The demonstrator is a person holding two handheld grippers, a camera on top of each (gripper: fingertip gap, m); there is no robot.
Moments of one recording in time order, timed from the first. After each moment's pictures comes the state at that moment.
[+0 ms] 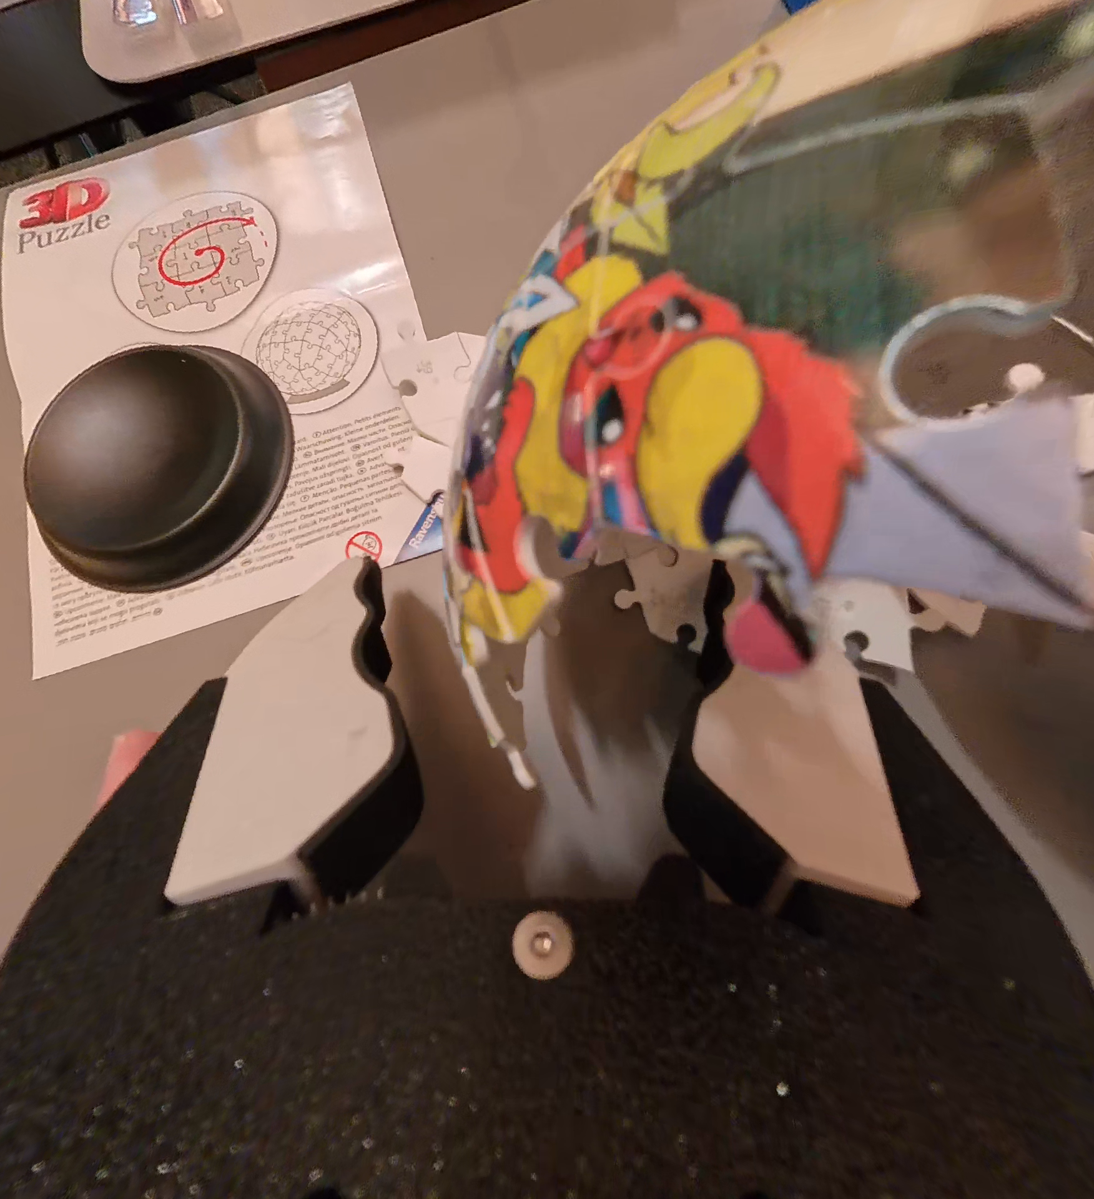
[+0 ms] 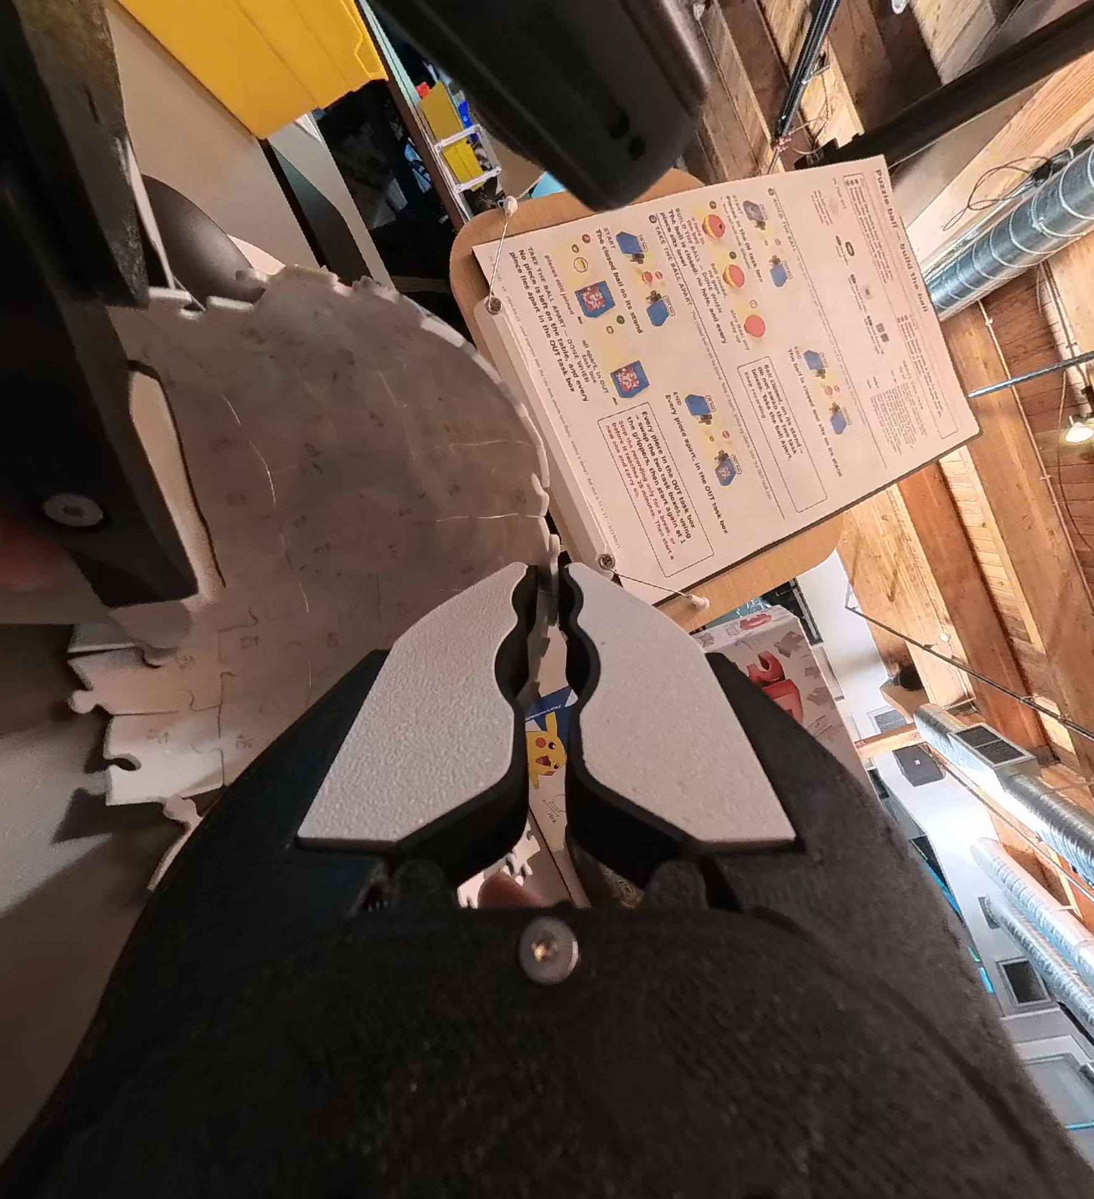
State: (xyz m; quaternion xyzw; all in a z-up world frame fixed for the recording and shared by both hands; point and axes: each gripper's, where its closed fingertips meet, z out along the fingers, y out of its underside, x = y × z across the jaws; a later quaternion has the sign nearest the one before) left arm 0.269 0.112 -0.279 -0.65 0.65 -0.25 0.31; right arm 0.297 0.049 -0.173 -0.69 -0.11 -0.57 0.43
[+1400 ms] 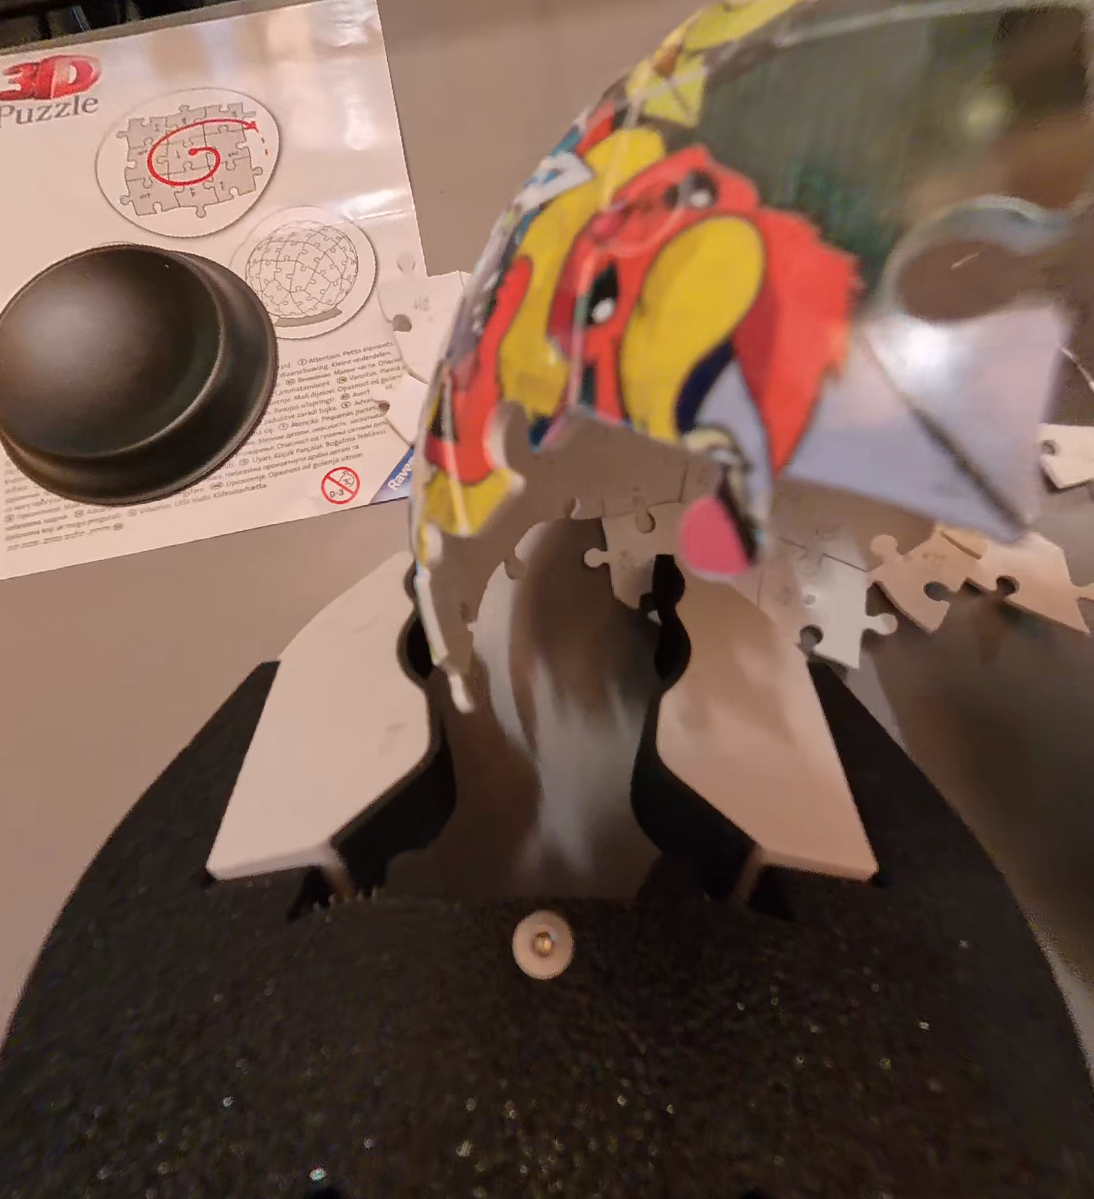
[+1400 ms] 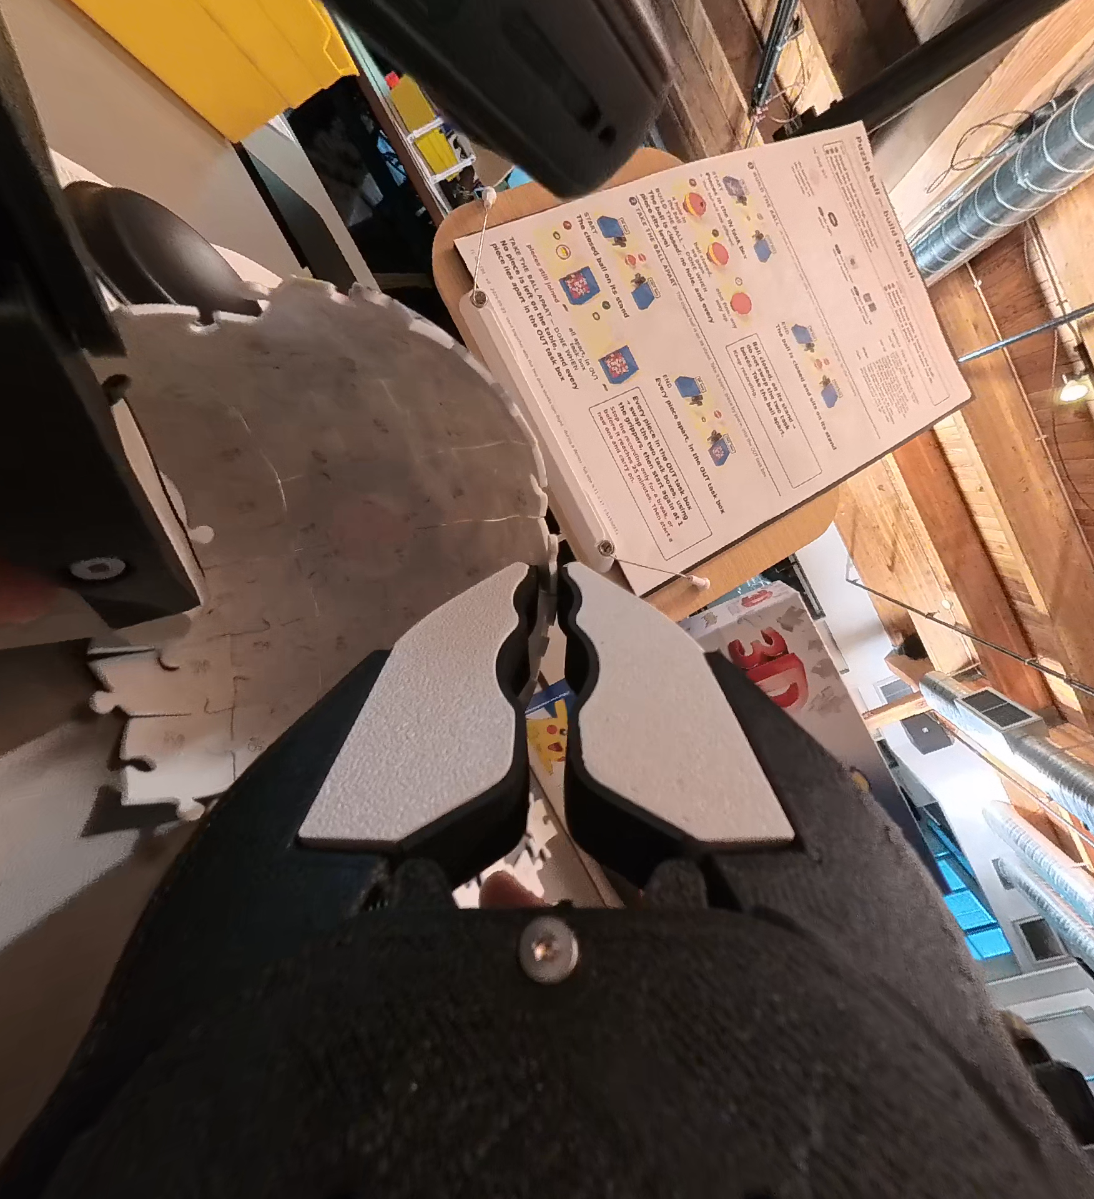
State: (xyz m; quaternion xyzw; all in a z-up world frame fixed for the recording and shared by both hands) left arm 0.258 0.105 -0.283 -0.69 0.61 -0.24 0.29; right arm 0.294 0.045 -0.174 -0.69 -0.08 -0.57 0.44
